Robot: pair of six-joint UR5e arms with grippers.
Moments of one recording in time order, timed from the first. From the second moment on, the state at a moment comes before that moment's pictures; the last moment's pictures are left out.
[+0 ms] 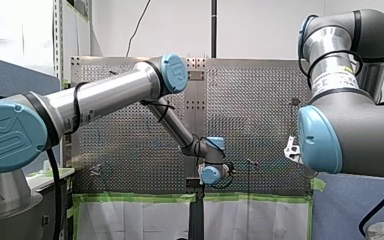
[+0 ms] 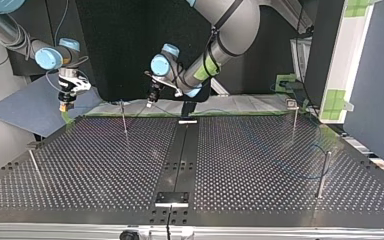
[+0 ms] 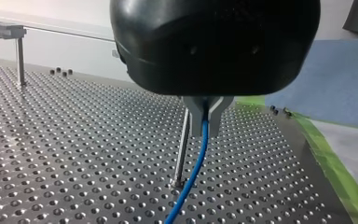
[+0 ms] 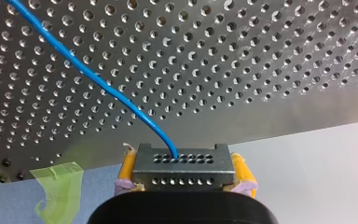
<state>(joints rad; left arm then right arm) -0.73 -2.73 -1.14 -2.48 -1.82 -1.74 1.55 -0.73 1.69 -0.92 1.44 1.80</state>
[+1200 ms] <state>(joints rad) -0.71 -2.75 -1.11 -2.52 -1.81 -1.74 1.55 -0.73 1.68 -0.93 1.45 1.80</state>
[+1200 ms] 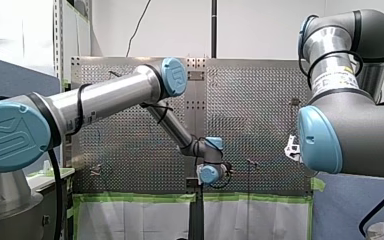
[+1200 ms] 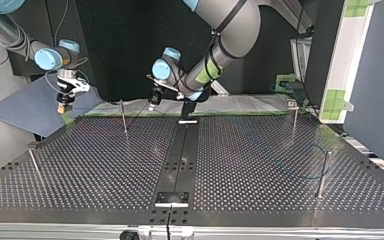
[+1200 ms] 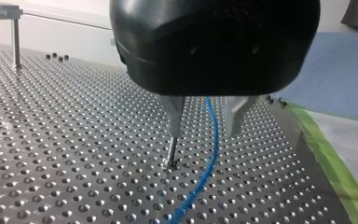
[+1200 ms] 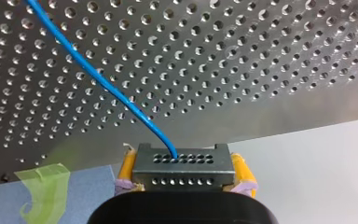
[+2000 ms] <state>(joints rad) -0.76 -2.73 -1.14 -2.53 -1.83 -1.69 1.58 -0.73 1.68 -0.94 1.44 1.79</state>
